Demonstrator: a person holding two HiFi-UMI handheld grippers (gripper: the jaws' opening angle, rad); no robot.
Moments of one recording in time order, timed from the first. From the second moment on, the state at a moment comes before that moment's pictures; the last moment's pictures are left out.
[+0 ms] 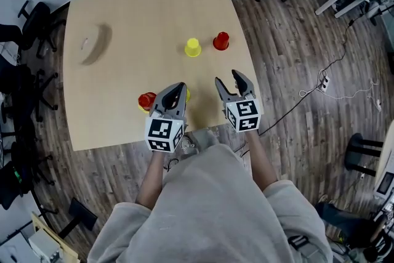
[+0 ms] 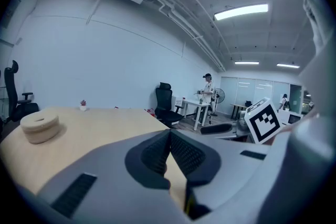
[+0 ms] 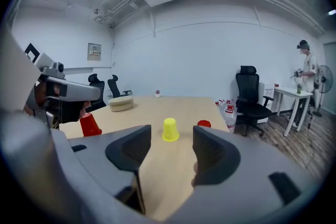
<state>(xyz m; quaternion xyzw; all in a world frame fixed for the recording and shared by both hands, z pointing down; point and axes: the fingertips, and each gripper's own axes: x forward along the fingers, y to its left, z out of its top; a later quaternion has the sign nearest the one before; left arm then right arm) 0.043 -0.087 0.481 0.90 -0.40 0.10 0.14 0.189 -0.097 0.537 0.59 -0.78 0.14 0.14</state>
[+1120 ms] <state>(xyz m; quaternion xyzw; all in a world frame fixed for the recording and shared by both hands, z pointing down) 0.080 -0.135 0.535 0.88 -0.40 0.17 0.18 0.254 -0.258 0.658 0.59 -0.76 0.20 0.20</state>
